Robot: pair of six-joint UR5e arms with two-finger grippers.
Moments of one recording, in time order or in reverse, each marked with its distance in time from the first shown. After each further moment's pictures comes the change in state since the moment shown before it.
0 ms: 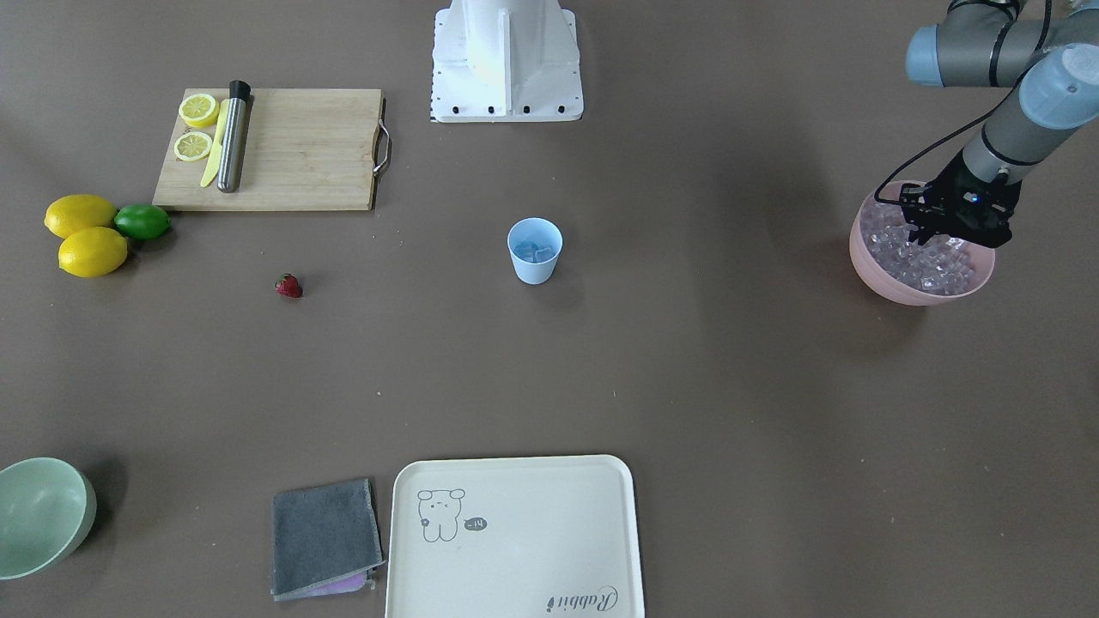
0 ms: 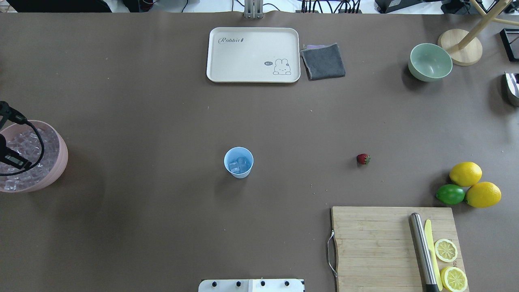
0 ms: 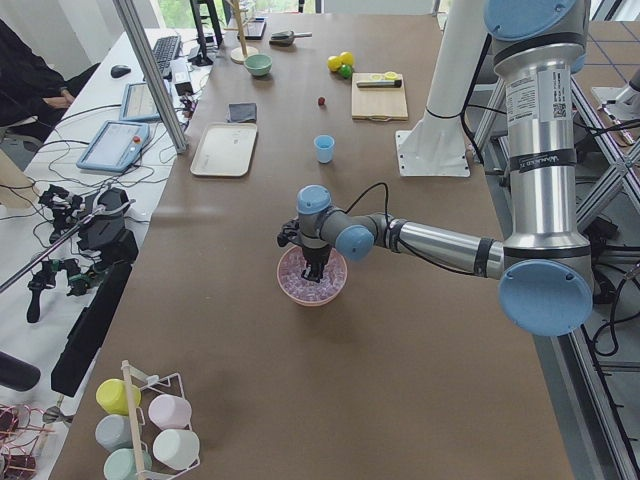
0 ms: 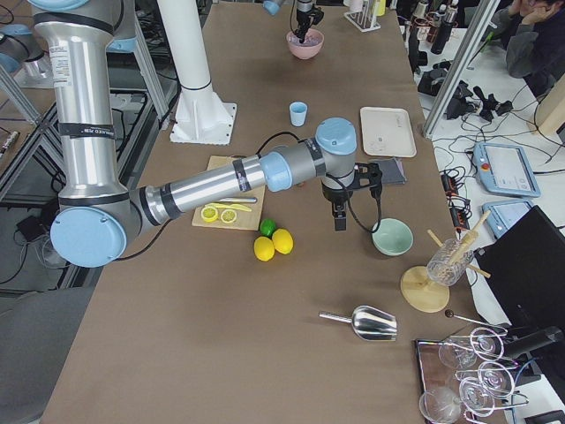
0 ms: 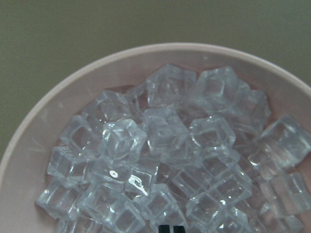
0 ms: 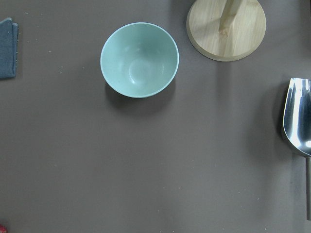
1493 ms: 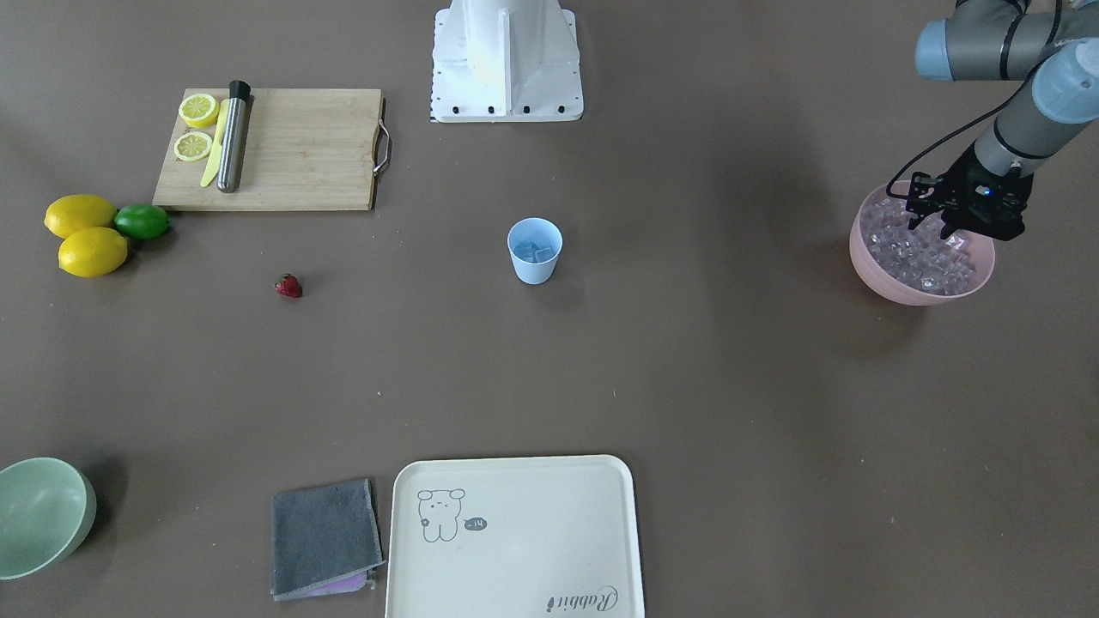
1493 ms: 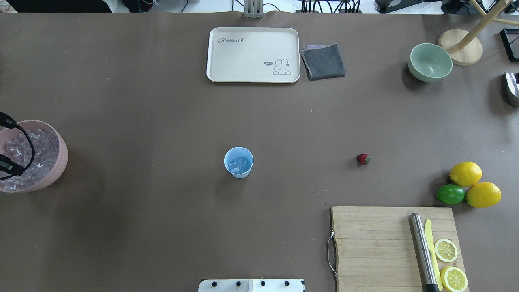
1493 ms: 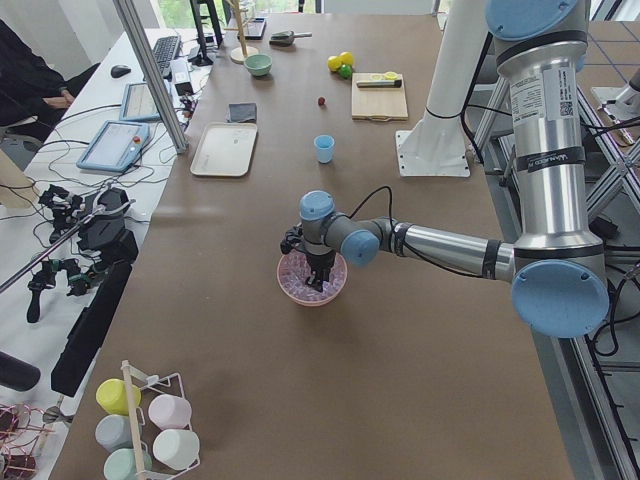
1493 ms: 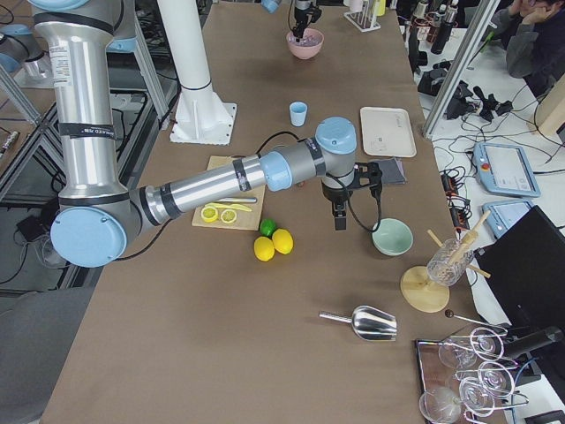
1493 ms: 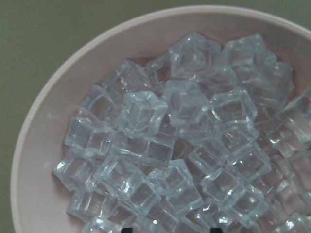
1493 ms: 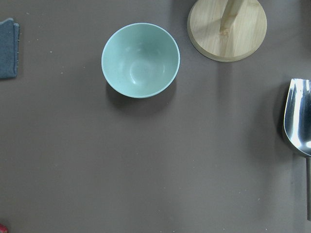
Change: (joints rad) left arm -0.012 0.040 -0.008 0.004 -0.009 0.002; right arm 0.000 -0.001 0.002 0.000 0.000 0.000
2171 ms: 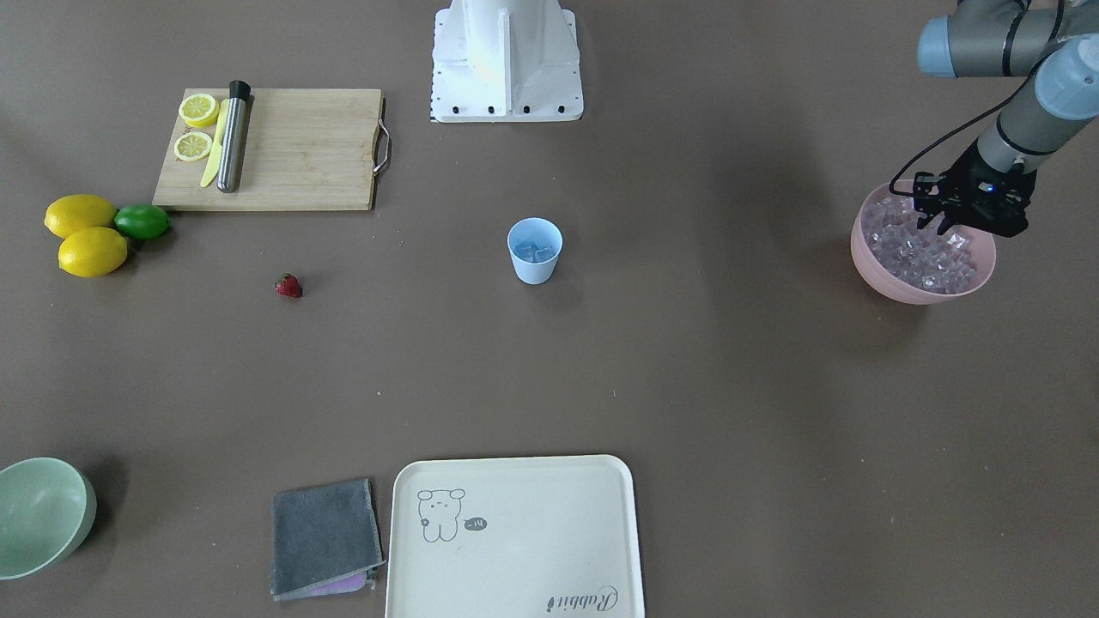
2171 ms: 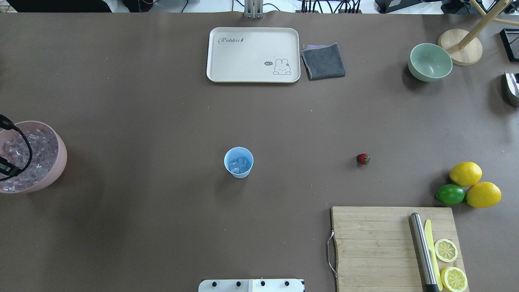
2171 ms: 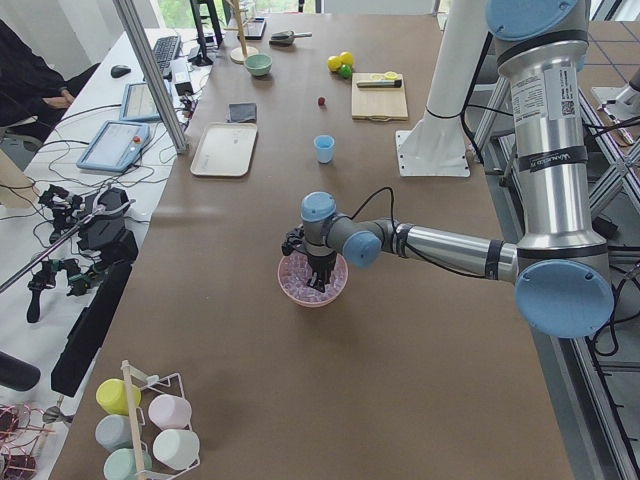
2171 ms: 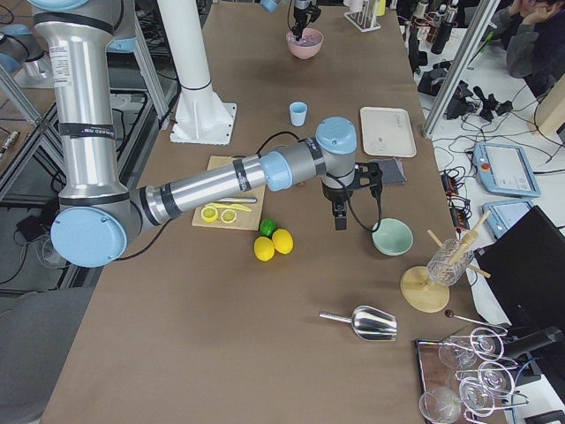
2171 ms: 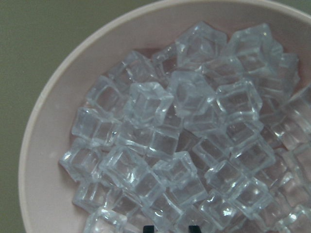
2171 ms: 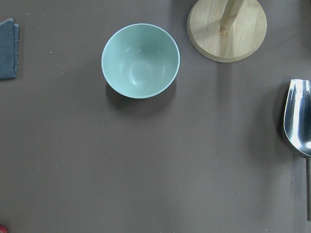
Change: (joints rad) left arm 0.000 0.011 -0.008 -0.002 0.004 0.002; right arm 0.000 0.002 -0.001 0.000 0.000 0.000
